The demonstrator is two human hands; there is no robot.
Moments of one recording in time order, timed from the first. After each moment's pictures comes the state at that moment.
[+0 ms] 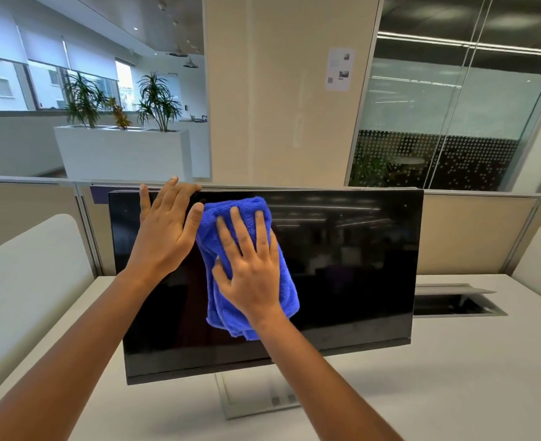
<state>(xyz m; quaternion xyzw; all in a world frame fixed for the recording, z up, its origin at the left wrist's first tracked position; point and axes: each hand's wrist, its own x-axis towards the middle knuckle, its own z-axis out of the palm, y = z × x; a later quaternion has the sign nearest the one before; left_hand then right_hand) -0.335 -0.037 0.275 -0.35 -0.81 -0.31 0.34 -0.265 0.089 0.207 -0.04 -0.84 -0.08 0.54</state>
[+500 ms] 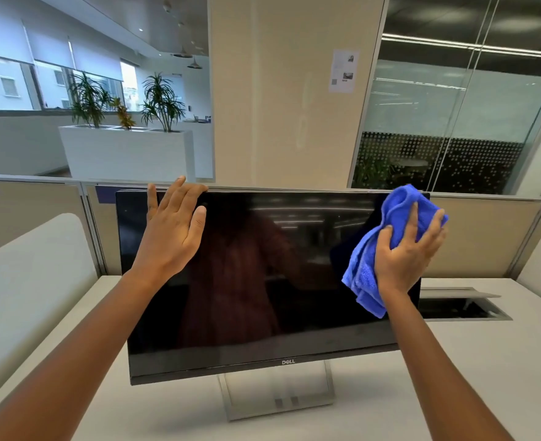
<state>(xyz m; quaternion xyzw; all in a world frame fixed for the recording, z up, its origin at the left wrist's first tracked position) -0.334 -0.039 0.275 -0.37 -0.81 -0.30 0.34 -0.195 0.269 0.226 -0.34 -0.72 0.13 0.60</state>
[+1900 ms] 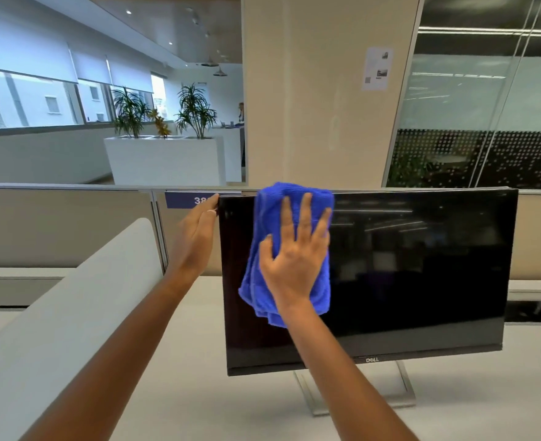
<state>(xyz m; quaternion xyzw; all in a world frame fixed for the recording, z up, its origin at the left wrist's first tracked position) -0.354 -0.133 0.284 -0.29 -0.73 -0.61 0.13 -0.308 -0.004 0.231 -0.18 -0.80 0.08 0.56</state>
